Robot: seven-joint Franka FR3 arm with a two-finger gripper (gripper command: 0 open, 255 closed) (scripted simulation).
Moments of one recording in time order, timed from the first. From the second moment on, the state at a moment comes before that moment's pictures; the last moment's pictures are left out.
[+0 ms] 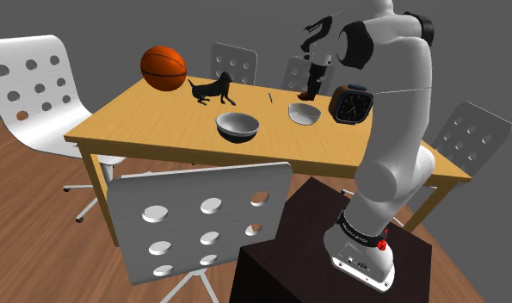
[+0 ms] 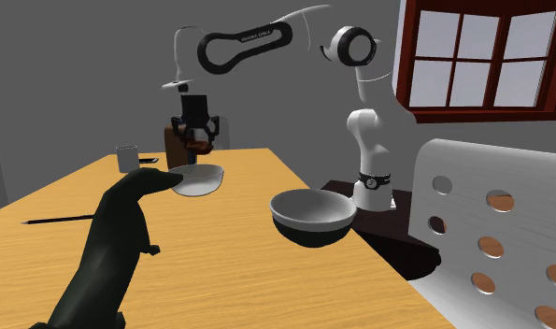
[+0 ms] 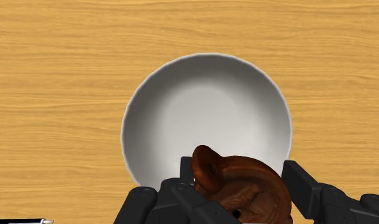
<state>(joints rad) -0.30 0.45 -0.61 -1.53 0.24 1.89 -1.62</state>
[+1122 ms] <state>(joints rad) -0.35 0.55 -0.59 -1.55 0.30 2.00 -1.67</state>
